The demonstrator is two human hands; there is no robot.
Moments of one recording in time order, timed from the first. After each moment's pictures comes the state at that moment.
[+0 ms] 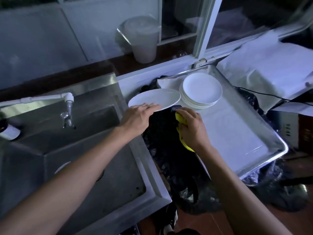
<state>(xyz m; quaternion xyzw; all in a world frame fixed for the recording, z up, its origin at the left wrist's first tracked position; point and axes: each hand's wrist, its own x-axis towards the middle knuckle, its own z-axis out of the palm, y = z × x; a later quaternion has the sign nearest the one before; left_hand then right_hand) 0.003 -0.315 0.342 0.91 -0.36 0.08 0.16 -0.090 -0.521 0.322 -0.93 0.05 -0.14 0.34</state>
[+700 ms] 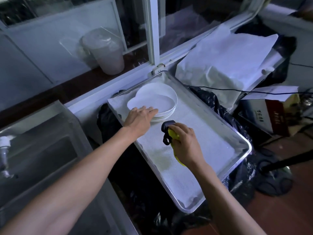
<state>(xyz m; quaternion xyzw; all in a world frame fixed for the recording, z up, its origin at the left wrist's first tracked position) 0.070 -0.547 0.302 0.90 -0.43 0.01 -0.03 -0.106 -0.679 0.276 -0.92 0.14 -0.15 0.35</state>
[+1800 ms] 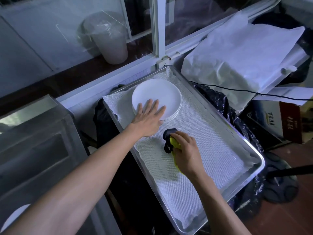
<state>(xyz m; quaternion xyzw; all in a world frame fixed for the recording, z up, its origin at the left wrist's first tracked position) 0.116 -0.594 0.241 0.90 -0.42 -0.12 -0.09 -0.079 -0.700 0.228 -0.92 0.16 -0.10 0.35</state>
